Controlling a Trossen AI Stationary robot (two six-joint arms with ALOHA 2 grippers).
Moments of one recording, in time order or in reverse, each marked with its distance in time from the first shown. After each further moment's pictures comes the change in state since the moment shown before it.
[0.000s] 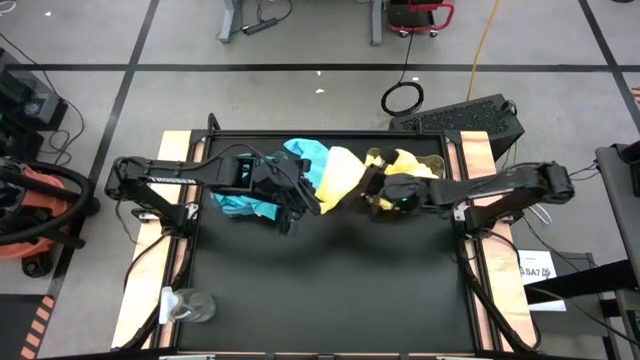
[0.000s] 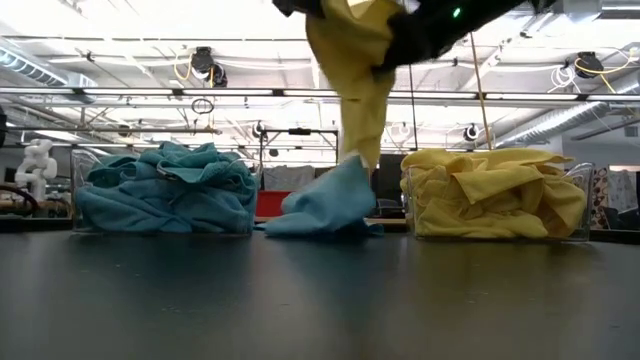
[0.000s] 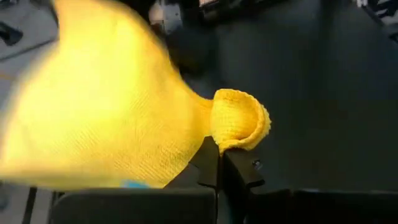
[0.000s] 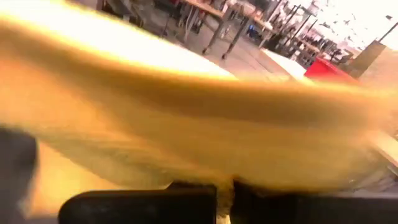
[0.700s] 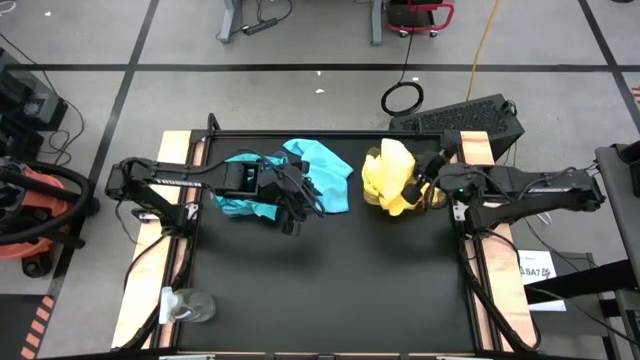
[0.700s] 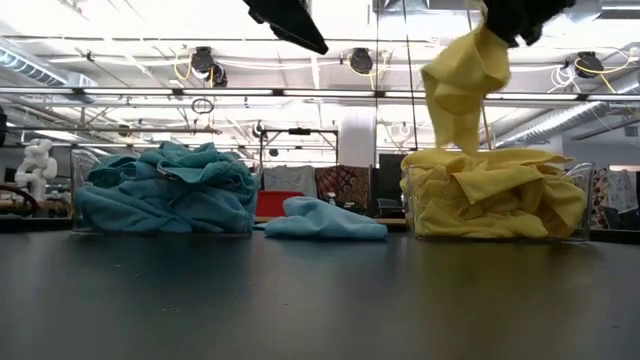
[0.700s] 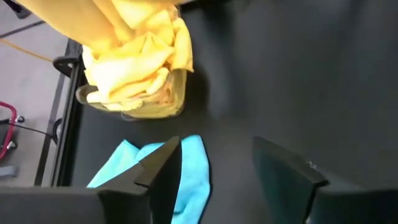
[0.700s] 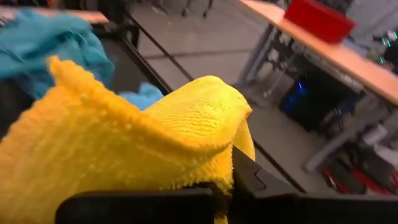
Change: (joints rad) left arm 0.015 0.002 -0.099 0.052 -0.066 -0.043; right arm 0.003 -0.485 0.001 -0.681 0.073 0.328
